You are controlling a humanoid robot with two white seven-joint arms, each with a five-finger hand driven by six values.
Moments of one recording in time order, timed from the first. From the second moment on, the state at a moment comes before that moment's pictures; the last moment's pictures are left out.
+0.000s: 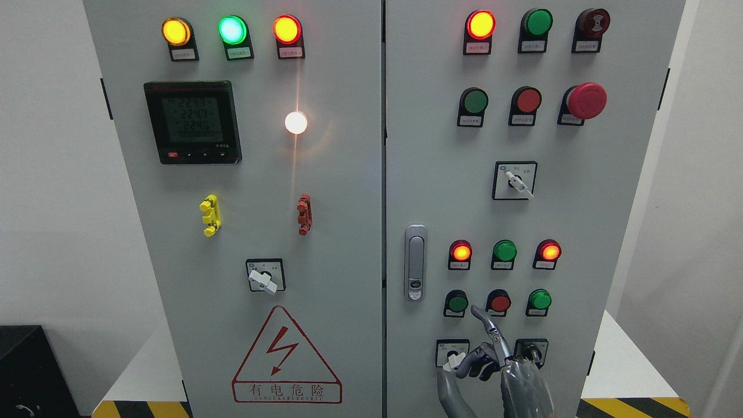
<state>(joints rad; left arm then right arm) 0.00 -0.11 -0.13 0.00 0.16 -0.11 0.00 -0.05 0.13 0.15 -1.99 0.81 -0.07 -0.02</state>
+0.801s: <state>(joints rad) 0.00 -0.11 -0.13 0.00 0.16 -0.11 0.00 -0.14 0.13 0.16 -1.90 1.30 -0.08 -0.15</state>
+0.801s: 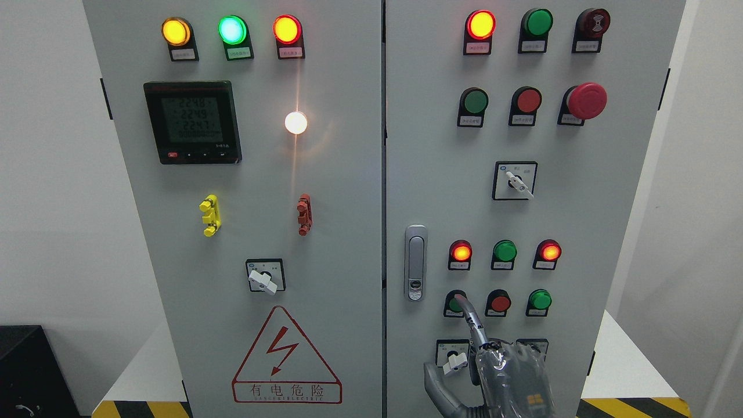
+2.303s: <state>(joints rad) 0.00 -0.11 -0.13 0.00 0.16 -0.11 0.00 -0.24 0.14 0.29 -1.73 1.52 0.07 -0.20</state>
